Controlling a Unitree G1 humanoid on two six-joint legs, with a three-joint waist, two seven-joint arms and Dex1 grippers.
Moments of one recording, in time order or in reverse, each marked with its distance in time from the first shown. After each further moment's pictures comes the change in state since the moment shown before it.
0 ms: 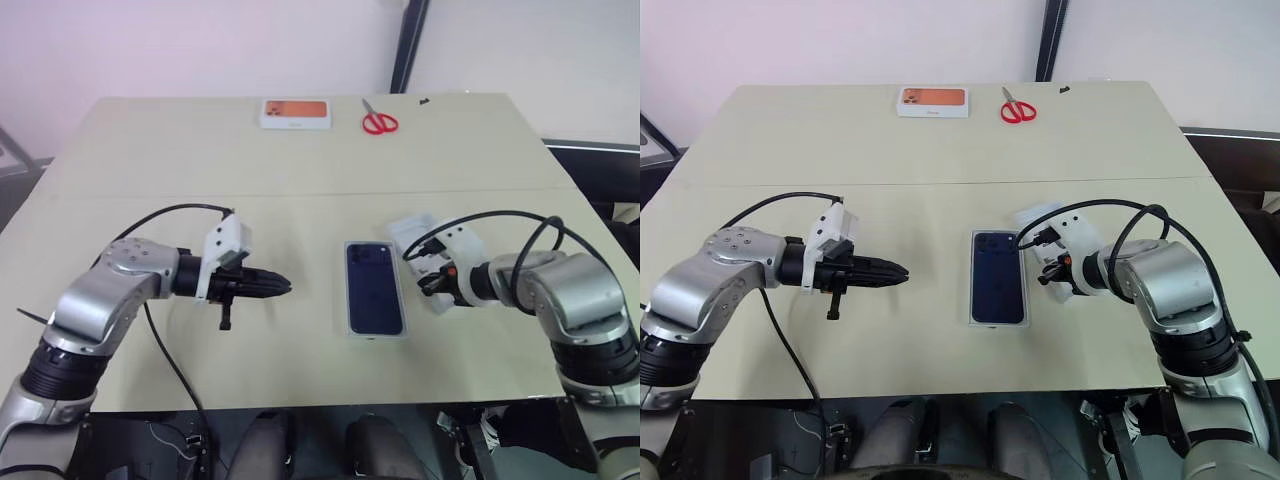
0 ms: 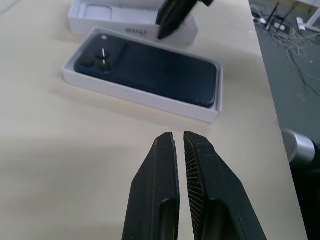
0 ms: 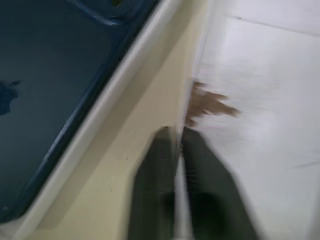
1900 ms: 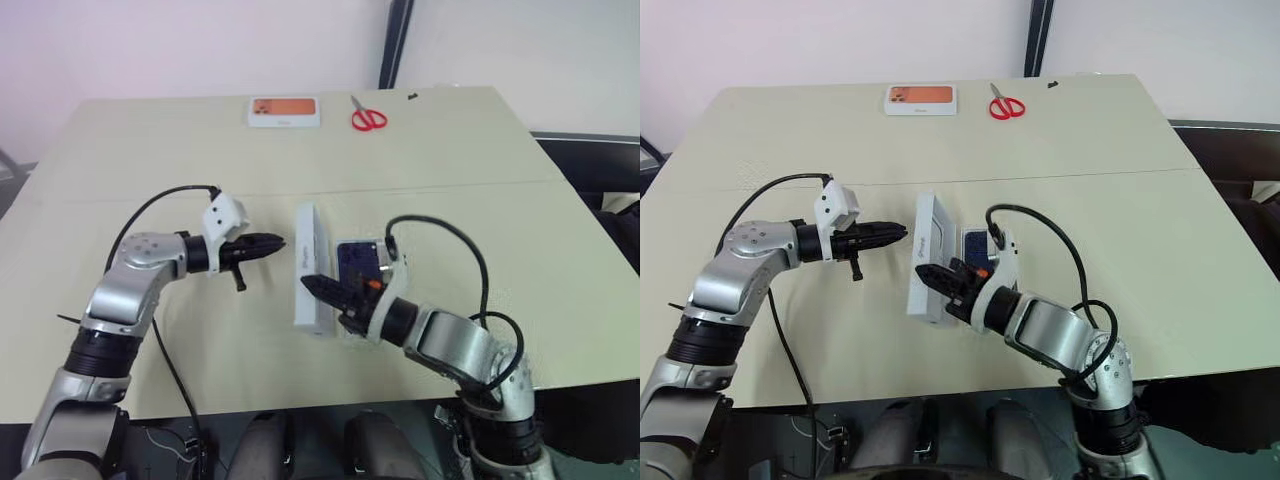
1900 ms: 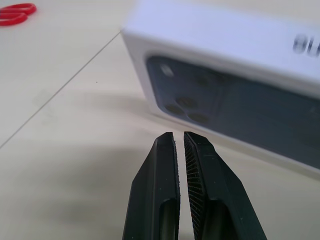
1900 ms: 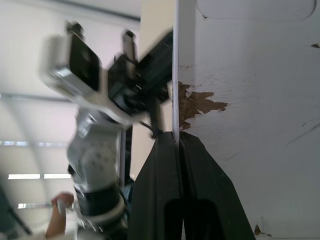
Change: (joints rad) left arm -0.061 -0.157 0.034 0.274 0.172 -0.281 0.160; right arm 0.368 0.456 -0.015 -0.049 1.650 -0.683 -1.215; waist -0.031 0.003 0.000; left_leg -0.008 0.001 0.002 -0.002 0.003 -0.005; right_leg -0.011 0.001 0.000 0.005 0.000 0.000
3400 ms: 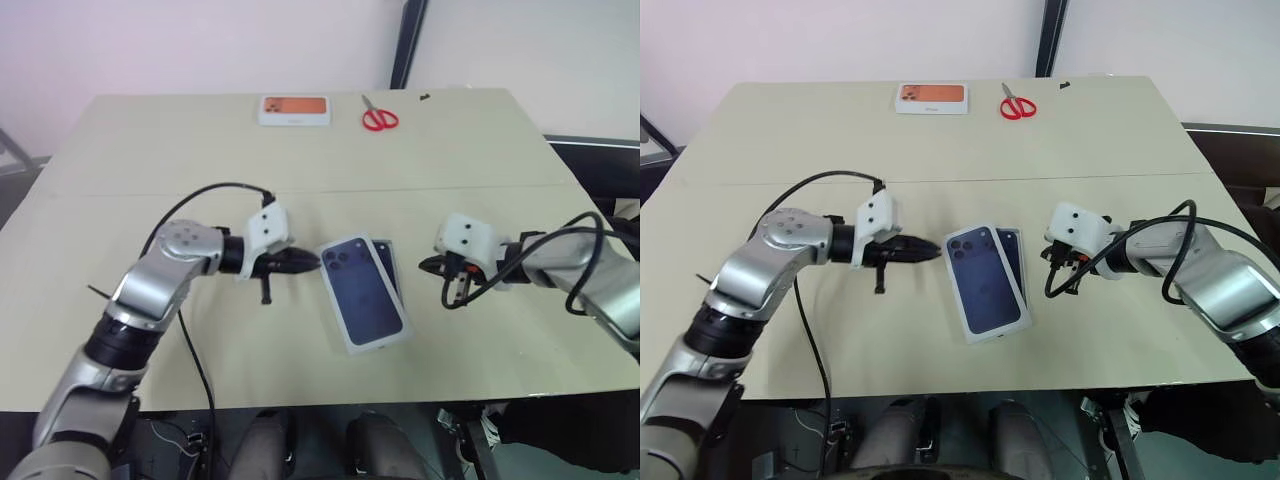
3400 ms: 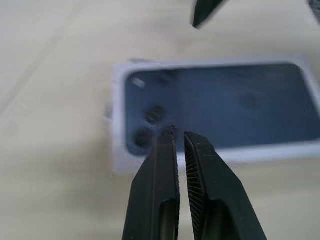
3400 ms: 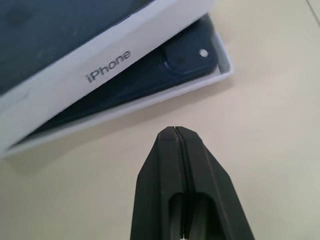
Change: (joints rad) left arm -0.087 0.022 -0.182 -0.188 0.042 0.154 -0.137; right arm -0.321 -0.933 0.285 0.107 -1.606 -0.303 1.447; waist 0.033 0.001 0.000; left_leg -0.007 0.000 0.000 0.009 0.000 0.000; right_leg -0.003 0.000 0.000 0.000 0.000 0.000
